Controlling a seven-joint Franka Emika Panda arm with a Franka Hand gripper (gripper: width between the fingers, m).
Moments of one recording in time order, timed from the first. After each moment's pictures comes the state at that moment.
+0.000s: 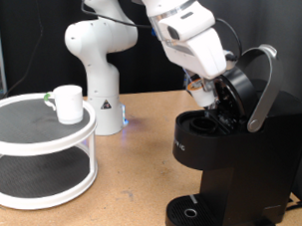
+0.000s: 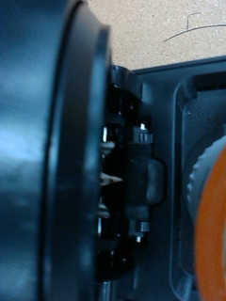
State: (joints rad) arm 0.41 -0.21 -0.31 -2.27 0.47 2.21 -0.97
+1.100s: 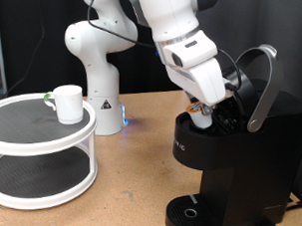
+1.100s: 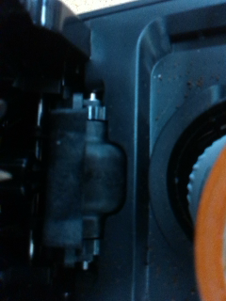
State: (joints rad) arm 0.41 -0.15 -0.28 -2.33 0.45 2.32 -0.95
